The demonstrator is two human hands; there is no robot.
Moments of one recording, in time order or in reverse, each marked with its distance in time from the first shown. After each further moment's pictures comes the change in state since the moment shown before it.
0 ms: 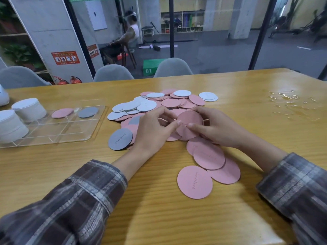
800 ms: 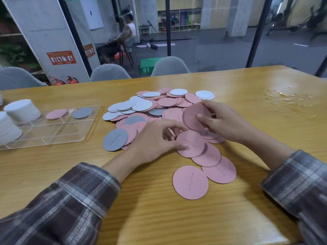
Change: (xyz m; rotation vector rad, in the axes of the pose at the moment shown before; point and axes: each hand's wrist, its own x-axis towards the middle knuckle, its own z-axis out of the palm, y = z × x) left_hand -0.009 0.002 -0.006 0.075 -0.407 0.100; right_hand -0.003 0.015 -0.020 -0.046 0.106 0.074
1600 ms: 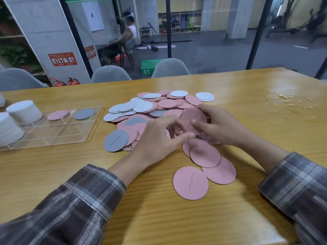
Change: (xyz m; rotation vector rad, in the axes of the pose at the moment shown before) left_hand 0.000 0.011 0.013 0.075 0.232 0.087; right_hand -0.002 -0.004 0.008 -0.062 -0.024 -0.075
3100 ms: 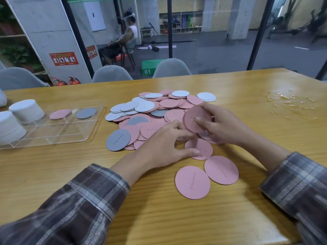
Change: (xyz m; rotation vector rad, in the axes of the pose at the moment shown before) left_hand -0.001 -0.009 0.003 0.179 -0.344 0.022; right_hand 0.005 0.010 0.001 -0.043 0.017 0.013
